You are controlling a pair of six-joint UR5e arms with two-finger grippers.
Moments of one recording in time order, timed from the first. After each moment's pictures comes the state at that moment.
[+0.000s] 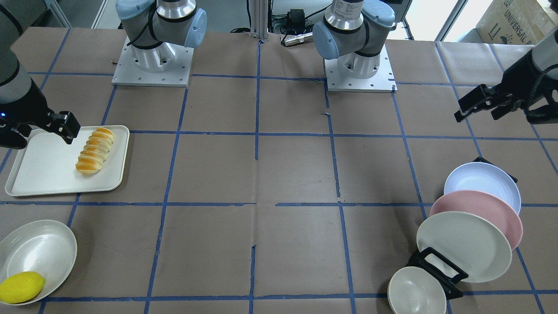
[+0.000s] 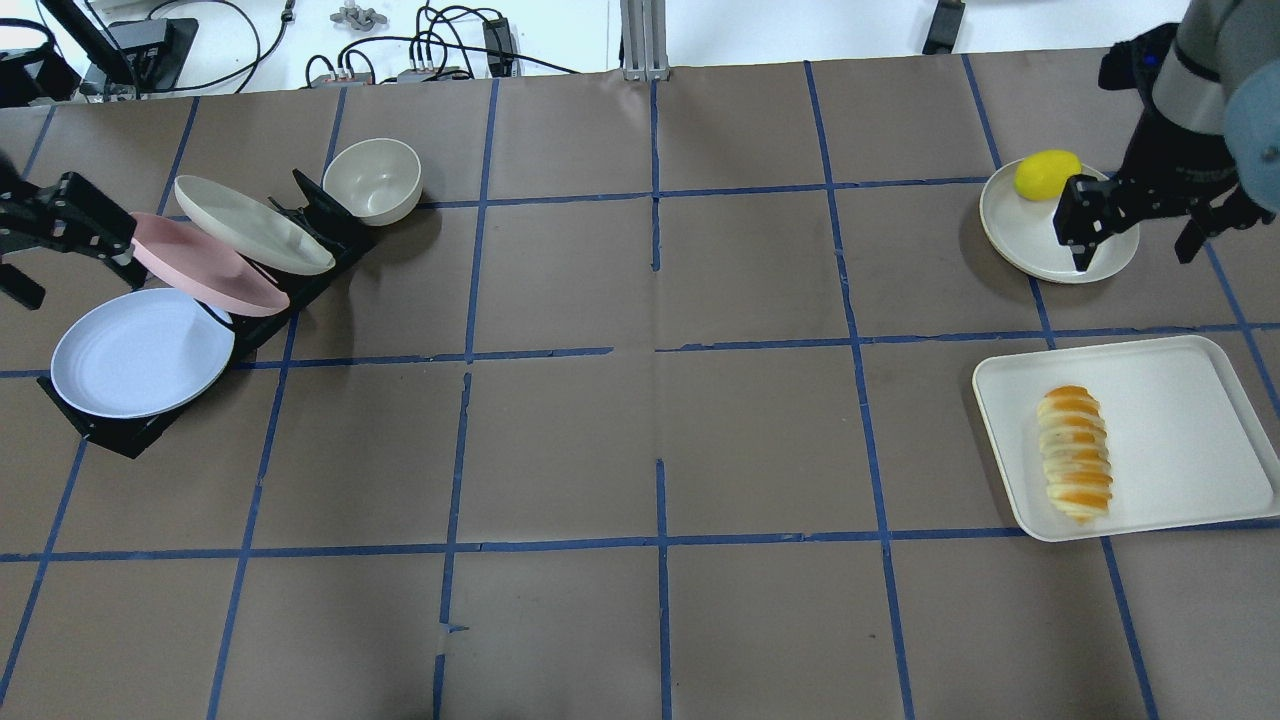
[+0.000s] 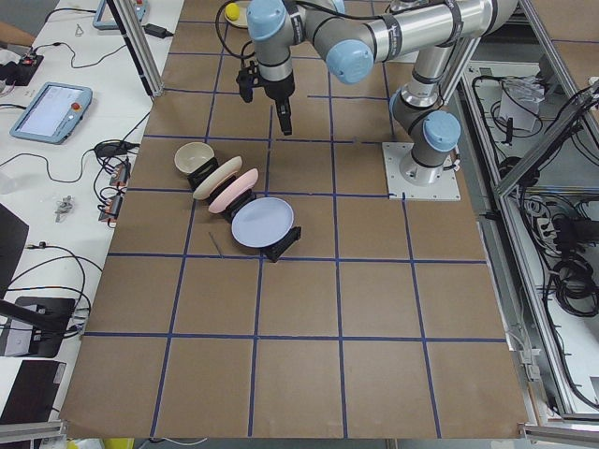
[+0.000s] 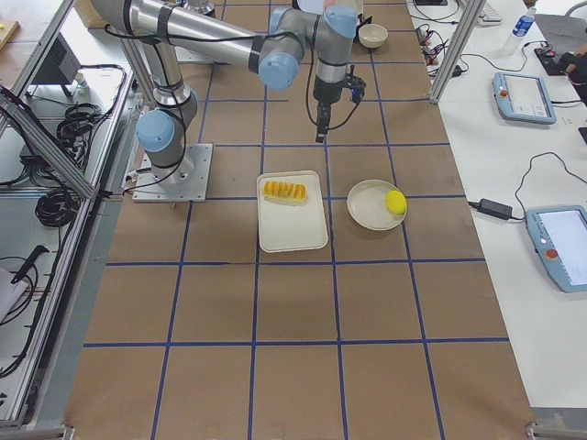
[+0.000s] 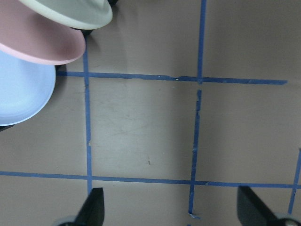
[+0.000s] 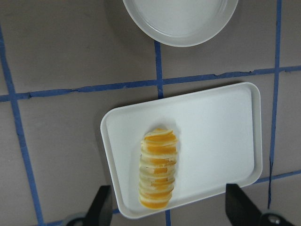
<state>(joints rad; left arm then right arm) -1.04 -1.64 -1.54 -1.71 1.56 0.38 1.28 -1.51 1.77 -1.81 -1.78 -0.18</state>
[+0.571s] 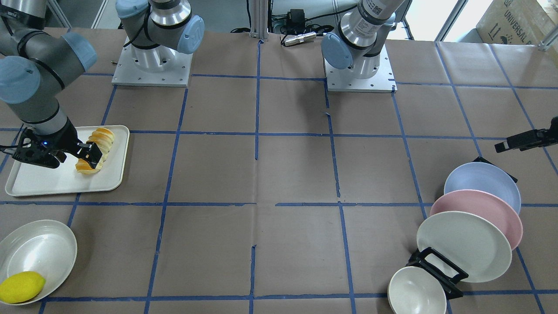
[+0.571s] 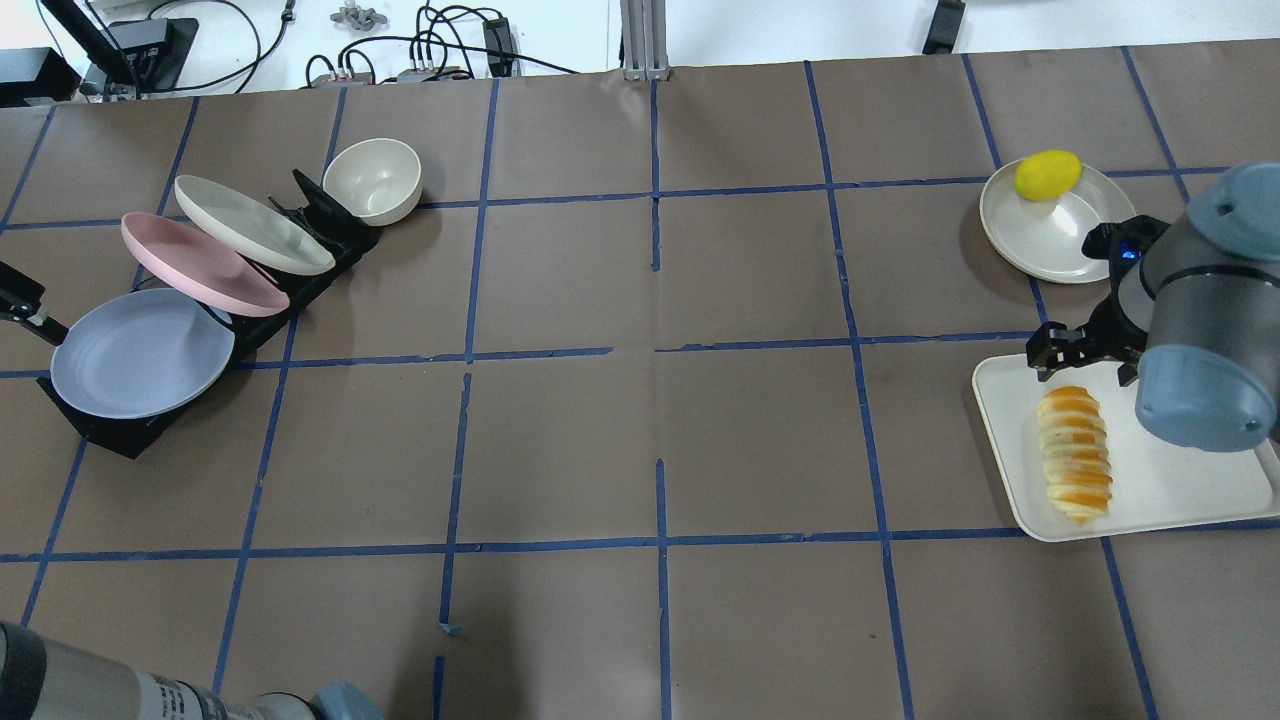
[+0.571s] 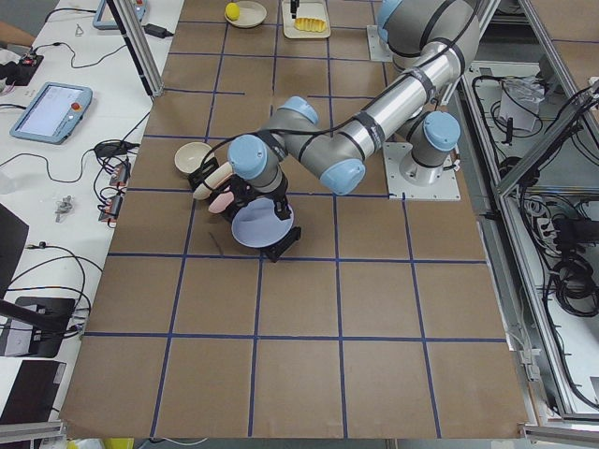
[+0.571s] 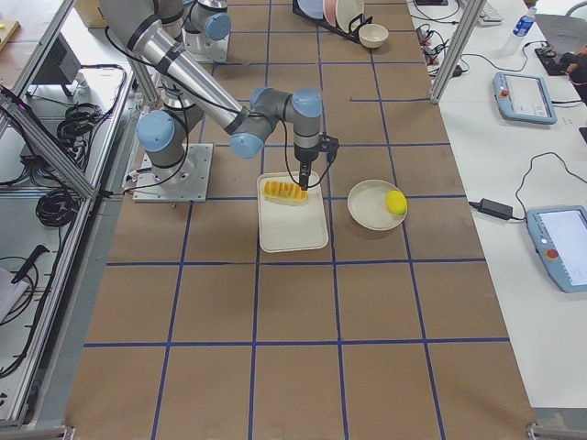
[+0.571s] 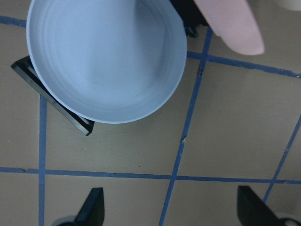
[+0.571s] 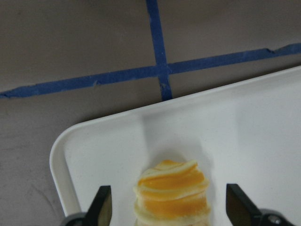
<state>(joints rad) -0.80 -1.97 -1.41 -1.70 1.52 0.60 1.13 -1.44 2.20 -2.41 -1.65 -0.29</state>
